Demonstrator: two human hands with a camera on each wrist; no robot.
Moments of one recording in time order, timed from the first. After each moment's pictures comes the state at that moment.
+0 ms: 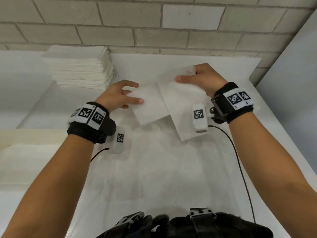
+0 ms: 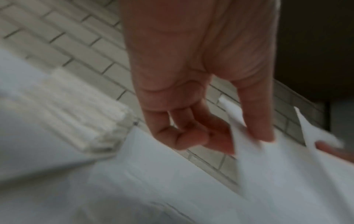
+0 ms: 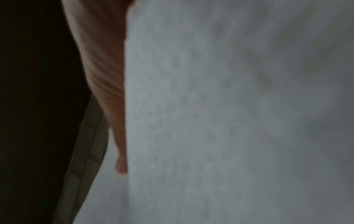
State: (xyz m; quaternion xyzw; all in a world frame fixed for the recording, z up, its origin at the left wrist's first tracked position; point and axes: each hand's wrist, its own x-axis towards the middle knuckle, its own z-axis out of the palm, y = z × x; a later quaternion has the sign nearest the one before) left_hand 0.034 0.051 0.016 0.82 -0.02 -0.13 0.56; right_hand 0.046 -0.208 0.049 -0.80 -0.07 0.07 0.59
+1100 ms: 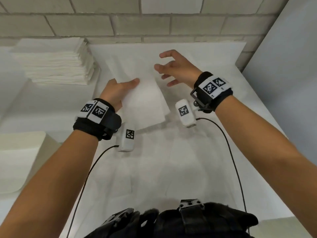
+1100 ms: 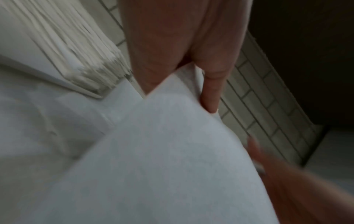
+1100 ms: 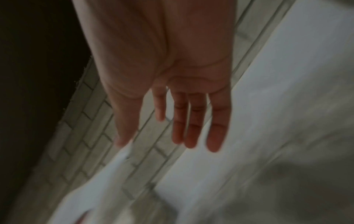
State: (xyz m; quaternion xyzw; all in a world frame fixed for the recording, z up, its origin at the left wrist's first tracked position) left_hand 0.040 0.000 -0.003 0.66 0.05 -0.10 0.75; right_hand 0.054 -0.202 0.034 -0.83 -0.02 0.09 0.54
